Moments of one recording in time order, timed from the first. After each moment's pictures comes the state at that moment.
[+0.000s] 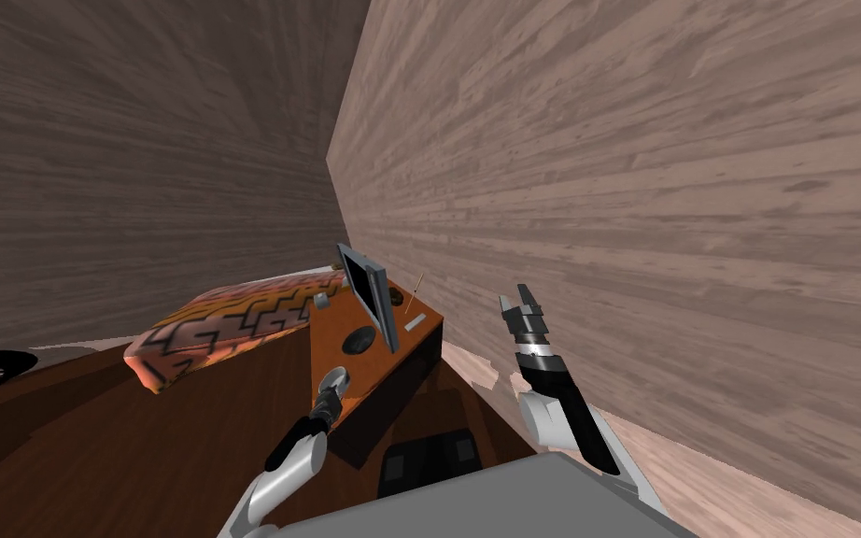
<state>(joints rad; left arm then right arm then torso) 0.17 0.12 0.25 -1.29 0.26 0.27 0.17 0.51 0.03 -0.05 -2.30 0.08 -0.36 -0.16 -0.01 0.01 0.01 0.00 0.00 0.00</state>
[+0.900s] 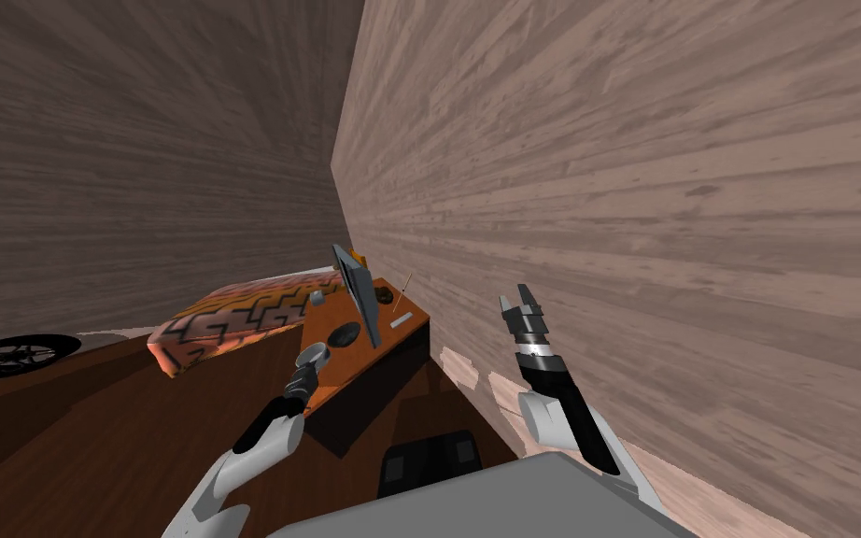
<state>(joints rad) 0.13 0.24 0.32 -1.43 0.19 0.22 0.05 0.51 0.03 -0.05 -2.30 0.08 -0.36 -0.16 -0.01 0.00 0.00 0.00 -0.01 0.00</state>
